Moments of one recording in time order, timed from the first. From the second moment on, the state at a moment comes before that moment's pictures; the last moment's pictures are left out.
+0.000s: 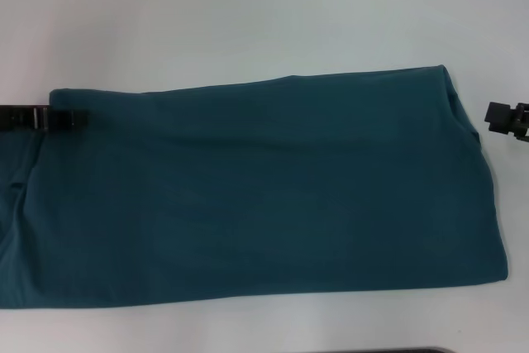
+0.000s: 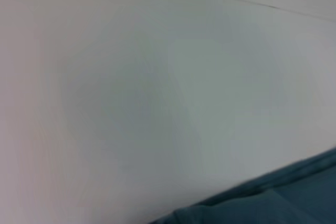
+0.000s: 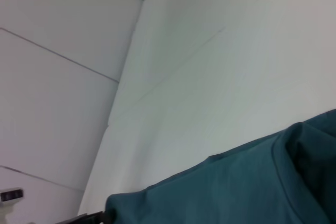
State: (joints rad) left arm -0.59 -2.05 -2.75 -0.73 -0.57 1.38 -2.01; right arm 0.38 1.94 -0.22 -0.55 -2.29 -1.73 2.04
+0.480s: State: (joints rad) left arm -0.59 -2.06 -2.71 -0.69 -0.57 1.26 -2.01; right arm 0.39 1.95 -0.22 -0.55 -2.27 -1.74 2.04
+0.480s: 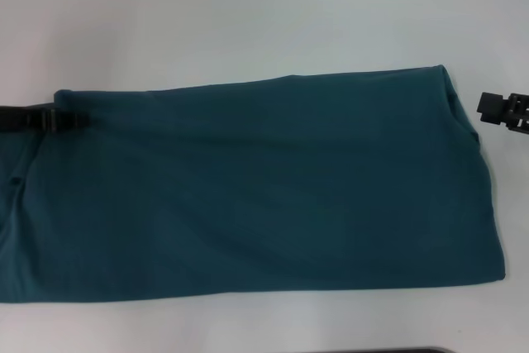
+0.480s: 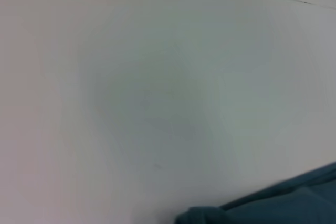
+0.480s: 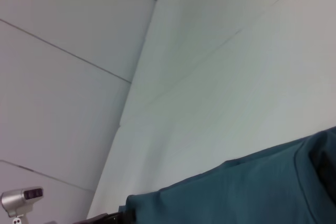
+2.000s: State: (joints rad) left arm -0.43 -2.02 -2.73 -0.72 -1.15 1.76 -1.96; right arm 0.44 1.96 -0.28 -0.54 -2.21 -1.80 1.82
